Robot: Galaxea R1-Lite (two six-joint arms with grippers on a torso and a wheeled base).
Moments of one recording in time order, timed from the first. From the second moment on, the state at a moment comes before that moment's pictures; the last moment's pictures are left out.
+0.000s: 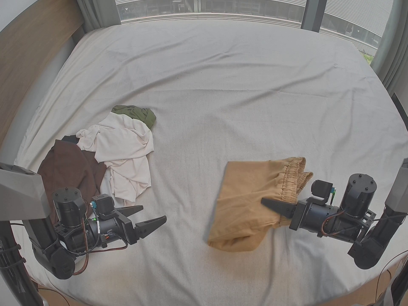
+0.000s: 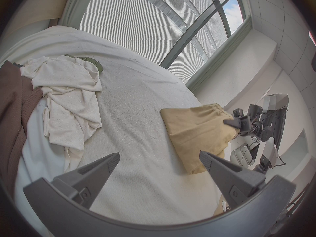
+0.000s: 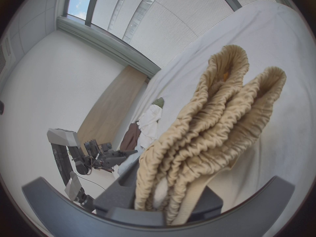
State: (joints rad) left arm -0.26 2.06 -0.22 -1.55 -0.52 -0.22; right arm 0.49 1.94 -0.32 -1.49 0.41 0.56
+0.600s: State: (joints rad) left arm -0.27 2.06 -0.22 -1.55 -0.52 -0.22; right arm 0.51 1.83 -0.66 -1.18 0.45 0.60
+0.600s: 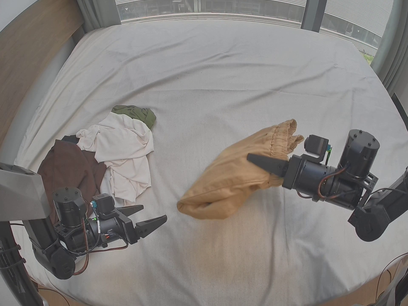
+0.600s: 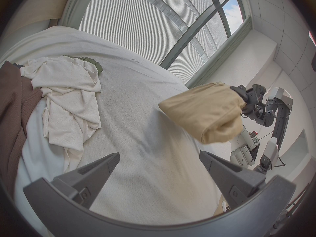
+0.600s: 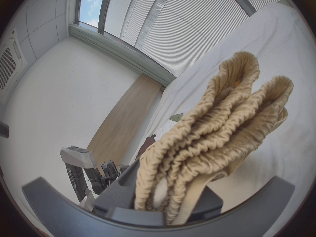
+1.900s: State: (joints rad) left arm -0.27 2.06 -0.22 -1.55 -0.52 -0.25; right arm 0.42 2.15 -1.49 -0.81 0.48 0.68
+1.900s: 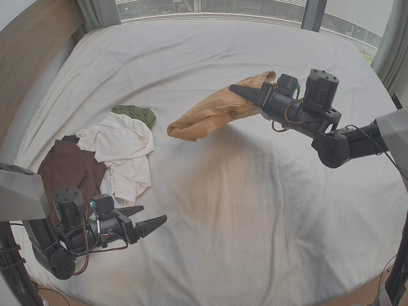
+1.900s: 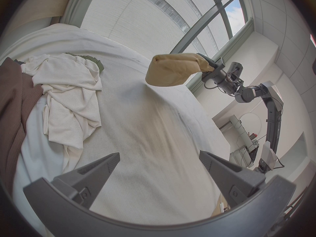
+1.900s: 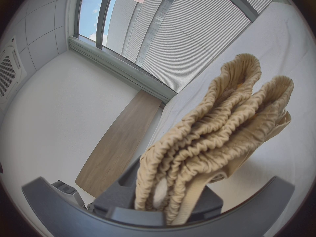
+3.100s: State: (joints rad) left arm -0.29 2.06 -0.21 -1.55 -0.52 -0.26; right arm 0.26 2.32 -1.20 -0.87 0.55 0.48
